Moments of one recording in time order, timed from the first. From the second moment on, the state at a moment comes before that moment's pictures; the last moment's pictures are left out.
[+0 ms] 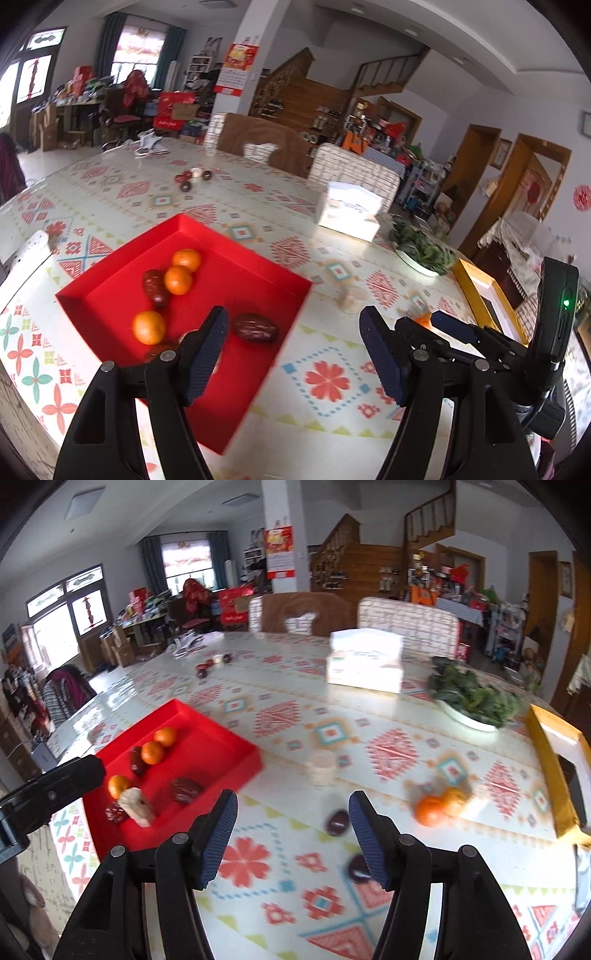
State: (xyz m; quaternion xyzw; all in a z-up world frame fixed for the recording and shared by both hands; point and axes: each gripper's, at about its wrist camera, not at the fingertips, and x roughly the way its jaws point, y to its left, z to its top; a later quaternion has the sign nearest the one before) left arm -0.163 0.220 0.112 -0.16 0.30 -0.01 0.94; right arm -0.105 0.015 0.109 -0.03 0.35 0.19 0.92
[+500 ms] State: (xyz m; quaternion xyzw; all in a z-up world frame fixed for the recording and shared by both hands) left arm -0.157 0.143 0.116 -0.11 0.32 -0.06 0.94; right arm -0.110 -0.069 0.103 0.00 0.34 0.14 0.93
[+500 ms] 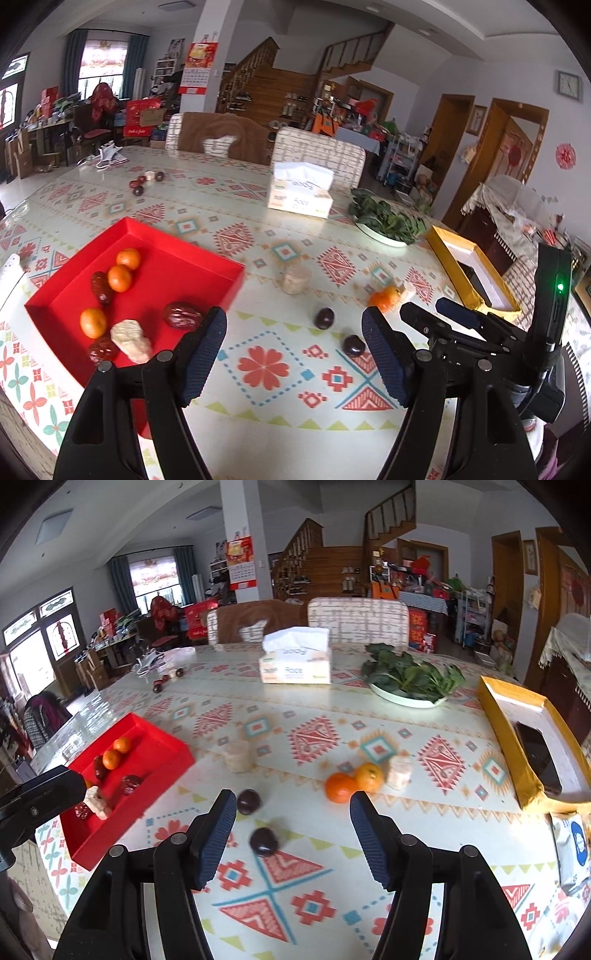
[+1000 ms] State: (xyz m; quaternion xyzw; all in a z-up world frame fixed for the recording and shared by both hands) left arm -0.121 0.135 0.085 -0.12 0.36 -0.06 0.92; right arm -0.061 -0.177 0.073 0.12 0.40 0.09 0.90
